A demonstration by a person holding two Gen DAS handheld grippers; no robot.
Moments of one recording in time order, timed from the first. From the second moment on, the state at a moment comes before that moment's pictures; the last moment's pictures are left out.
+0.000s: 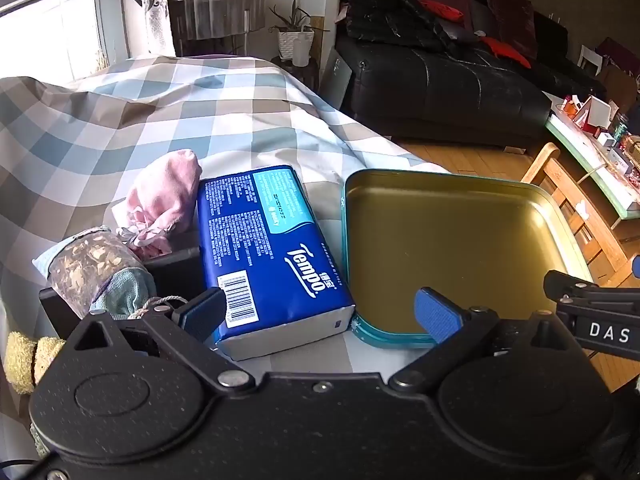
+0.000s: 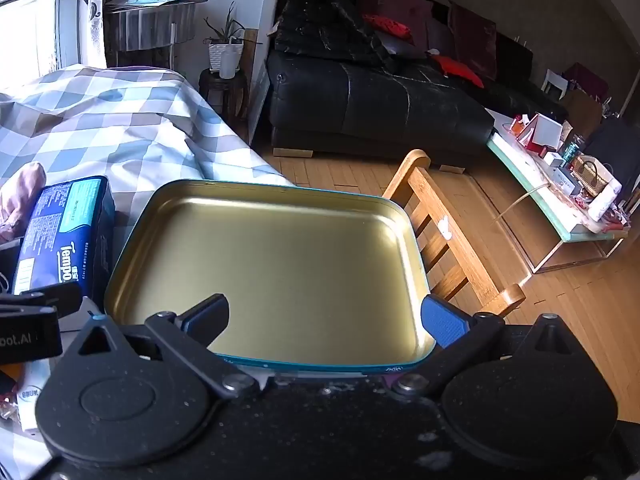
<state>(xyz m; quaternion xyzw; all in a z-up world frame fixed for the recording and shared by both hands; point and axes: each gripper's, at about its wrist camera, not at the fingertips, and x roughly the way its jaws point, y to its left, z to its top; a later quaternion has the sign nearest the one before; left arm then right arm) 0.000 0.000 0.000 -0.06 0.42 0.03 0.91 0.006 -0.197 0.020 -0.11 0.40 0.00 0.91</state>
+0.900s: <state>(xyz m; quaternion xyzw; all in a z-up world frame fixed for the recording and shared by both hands) -0.003 -0.001 -0.002 -0.06 0.42 0.02 0.91 0.004 -0.195 0.020 -0.12 0.40 0.00 0.91</state>
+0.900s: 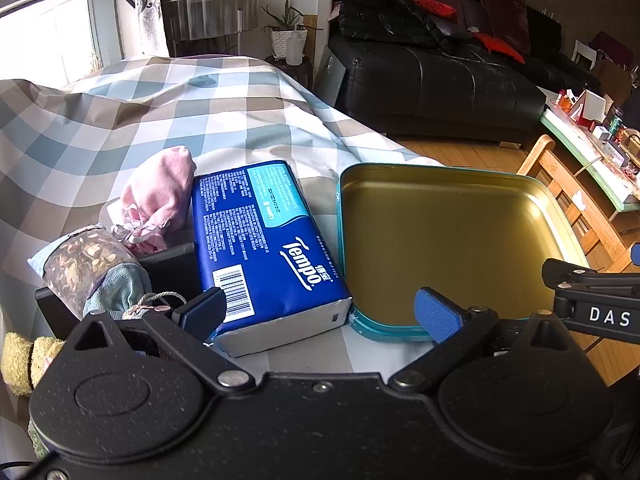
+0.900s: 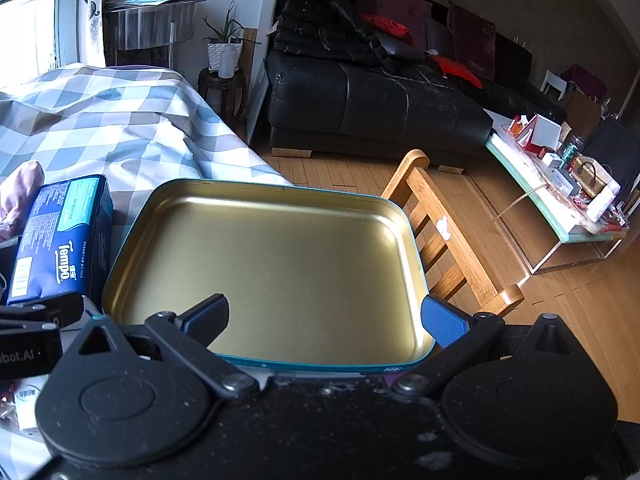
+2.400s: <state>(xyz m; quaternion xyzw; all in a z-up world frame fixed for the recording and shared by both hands) -0.003 -0.001 -0.011 -0.06 0.43 0.02 0.90 0.002 -0.192 0.017 -0.13 0.40 0.00 0.91</state>
